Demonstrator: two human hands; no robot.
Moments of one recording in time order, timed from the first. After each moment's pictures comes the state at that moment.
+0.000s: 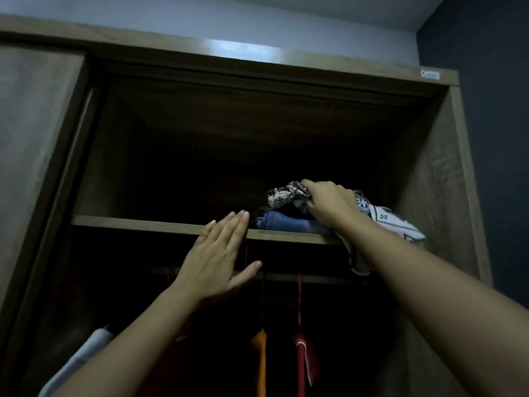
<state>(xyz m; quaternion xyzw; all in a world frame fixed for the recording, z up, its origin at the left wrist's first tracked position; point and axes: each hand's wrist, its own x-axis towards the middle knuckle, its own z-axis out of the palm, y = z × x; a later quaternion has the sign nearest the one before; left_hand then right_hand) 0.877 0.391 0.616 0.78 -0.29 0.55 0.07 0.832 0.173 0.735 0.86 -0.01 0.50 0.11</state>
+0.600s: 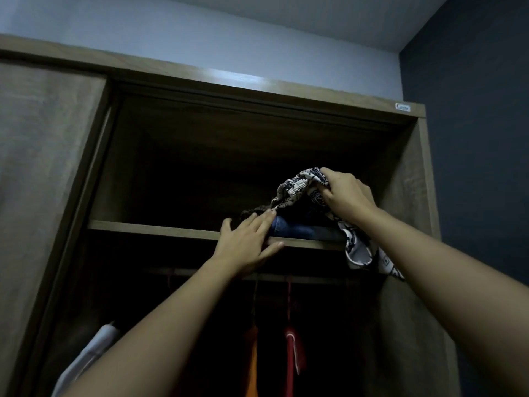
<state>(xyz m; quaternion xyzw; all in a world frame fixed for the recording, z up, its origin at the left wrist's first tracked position) 0.861 0.353 0.655 0.84 -0.29 0.45 0.06 0.759 0.168 0.747 0.83 0.00 0.55 0.03</state>
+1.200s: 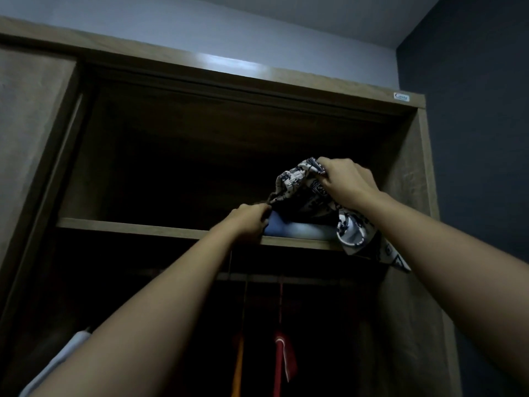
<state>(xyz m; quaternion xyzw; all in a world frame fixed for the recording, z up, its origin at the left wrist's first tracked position) 0.874 0.323 0.709 0.88 -0.32 0.31 0.19 0.768 0.147 0.766 0.83 0.00 0.55 0.10</state>
